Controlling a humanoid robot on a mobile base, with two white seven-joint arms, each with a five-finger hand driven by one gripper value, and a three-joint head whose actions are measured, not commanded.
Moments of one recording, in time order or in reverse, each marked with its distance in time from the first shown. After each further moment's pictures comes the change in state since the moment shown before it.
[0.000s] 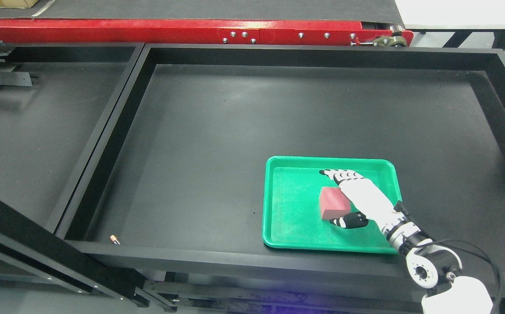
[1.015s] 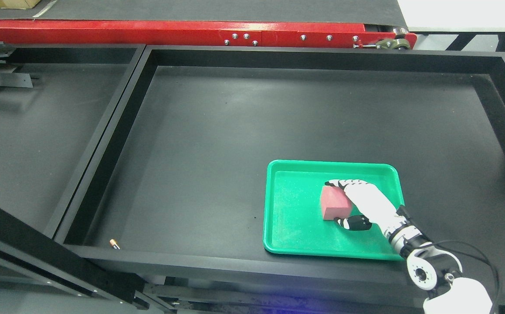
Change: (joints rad) left arm 0.000 0.000 0.000 0.000 0.000 0.000 0.000; right arm 0.000 -0.026 0.024 0.046 0.006 0.048 -0.039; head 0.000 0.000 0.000
